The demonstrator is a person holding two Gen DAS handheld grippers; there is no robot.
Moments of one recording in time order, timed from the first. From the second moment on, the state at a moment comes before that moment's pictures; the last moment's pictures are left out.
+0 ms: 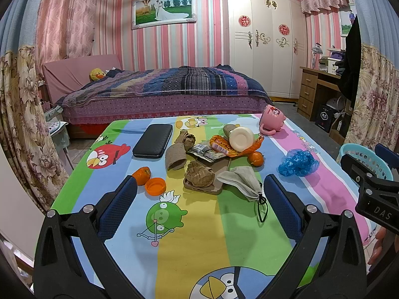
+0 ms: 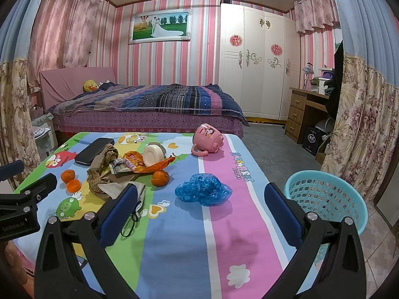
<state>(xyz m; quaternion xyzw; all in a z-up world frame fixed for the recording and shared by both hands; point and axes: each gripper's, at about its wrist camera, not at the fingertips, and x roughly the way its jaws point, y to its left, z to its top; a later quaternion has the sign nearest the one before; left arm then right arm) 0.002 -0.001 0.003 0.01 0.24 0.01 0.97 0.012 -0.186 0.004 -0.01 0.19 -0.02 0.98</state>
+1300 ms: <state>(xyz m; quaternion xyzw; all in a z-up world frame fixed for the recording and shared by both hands) 0.027 0.025 0.027 0.02 0.22 0.04 0.97 0.032 -0.219 0.034 -0.01 0.17 -0.02 0.98</state>
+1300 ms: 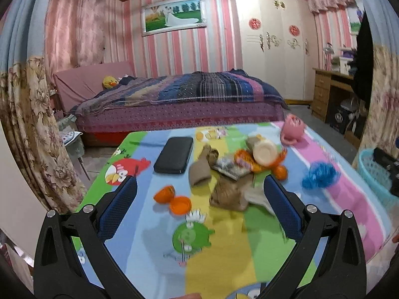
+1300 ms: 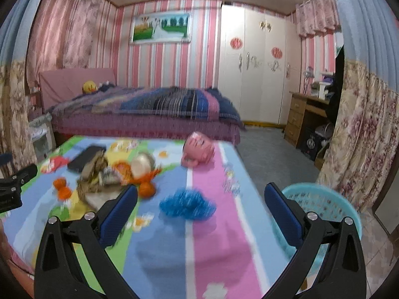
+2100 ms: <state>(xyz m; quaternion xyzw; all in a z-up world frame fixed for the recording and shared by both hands) 0.098 -0.007 -0.019 0.03 0.29 0.02 0.96 0.130 -0.262 -0.014 0.01 0.25 -0.02 0.97</state>
